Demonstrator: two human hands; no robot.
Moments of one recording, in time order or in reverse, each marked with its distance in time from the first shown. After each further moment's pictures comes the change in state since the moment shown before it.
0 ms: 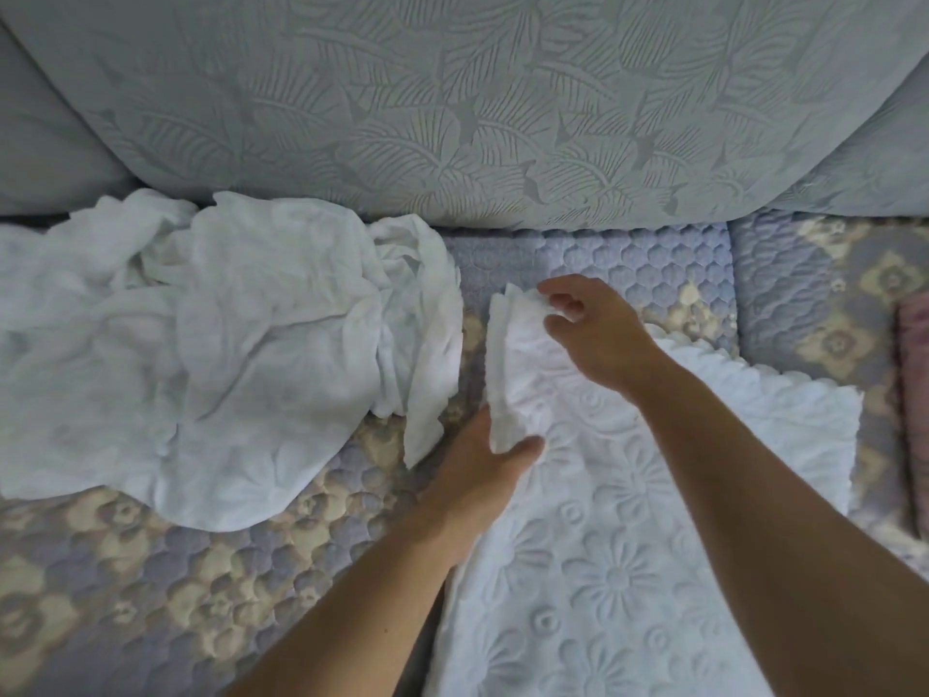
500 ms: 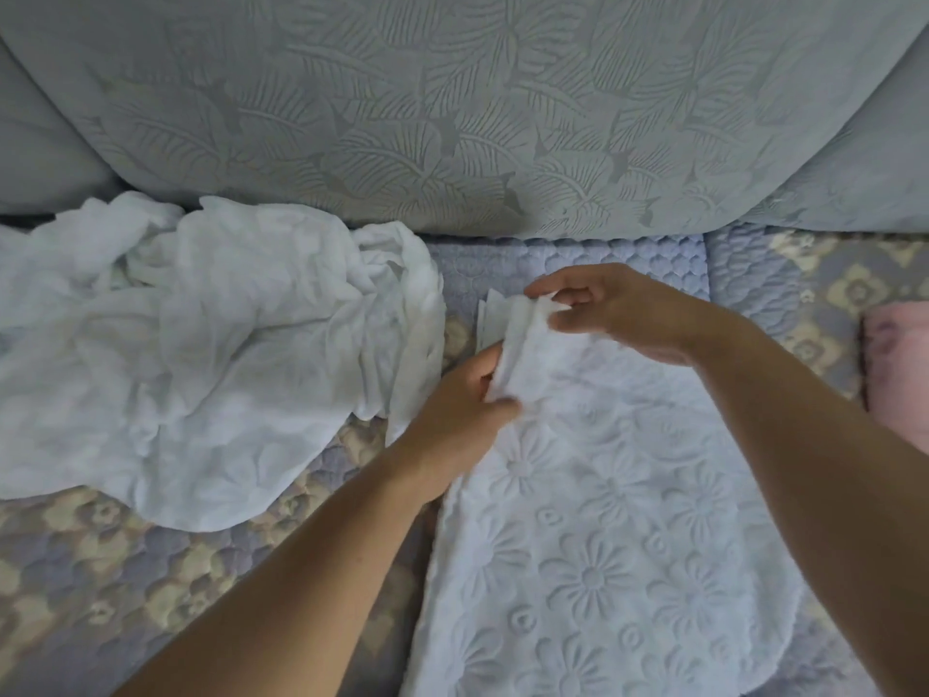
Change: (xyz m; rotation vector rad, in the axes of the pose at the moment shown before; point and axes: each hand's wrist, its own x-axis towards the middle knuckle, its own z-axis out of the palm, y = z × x) left_hand 0.017 0.049 -0.013 -0.003 -0.090 0.241; right_hand 0.013 -0.007 -0.066 0.201 -0.493 -0.019
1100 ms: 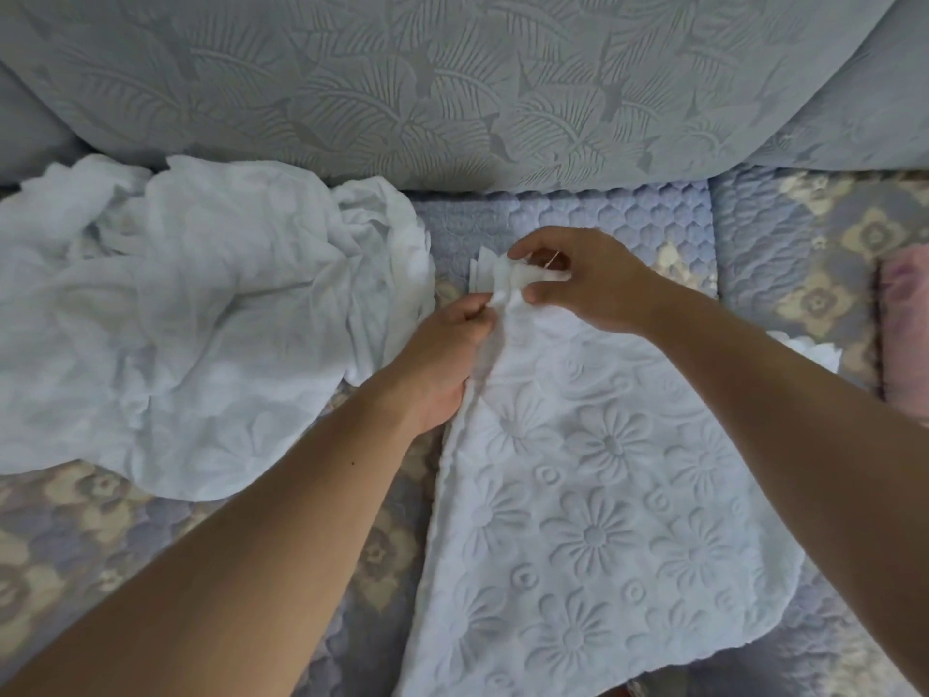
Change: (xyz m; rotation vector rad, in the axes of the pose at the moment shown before) left_hand 0.030 -0.002 -0.002 -0.335 0.067 -0.202; right_hand 0.011 0.017 0.027 -0.370 0.252 -0.149
